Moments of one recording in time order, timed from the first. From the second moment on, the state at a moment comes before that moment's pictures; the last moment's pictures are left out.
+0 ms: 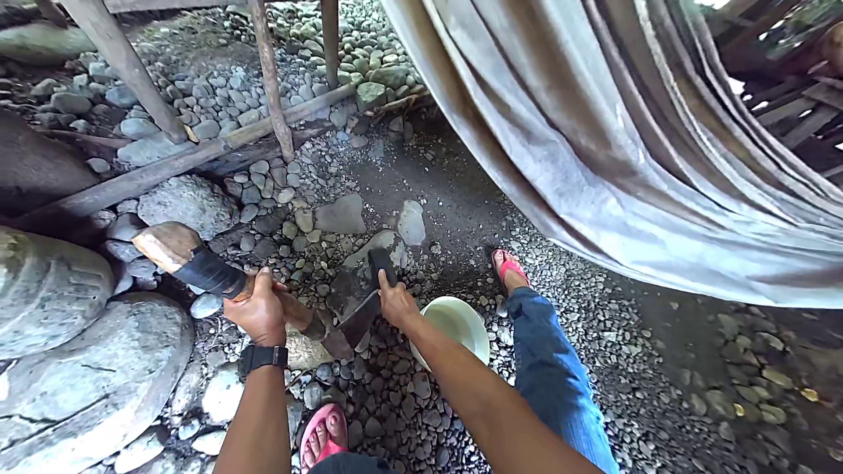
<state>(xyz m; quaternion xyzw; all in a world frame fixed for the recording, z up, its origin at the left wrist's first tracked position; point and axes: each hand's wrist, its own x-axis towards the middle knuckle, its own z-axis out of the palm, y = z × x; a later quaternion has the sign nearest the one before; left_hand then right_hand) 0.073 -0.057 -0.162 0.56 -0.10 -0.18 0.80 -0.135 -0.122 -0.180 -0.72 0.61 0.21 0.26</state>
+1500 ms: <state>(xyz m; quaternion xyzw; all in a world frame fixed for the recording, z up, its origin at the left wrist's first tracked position) 0.064 -0.070 -0.137 0.54 -0.10 -0.19 0.82 -0.129 -0.146 -0.164 -0.76 0.56 0.22 0.25</state>
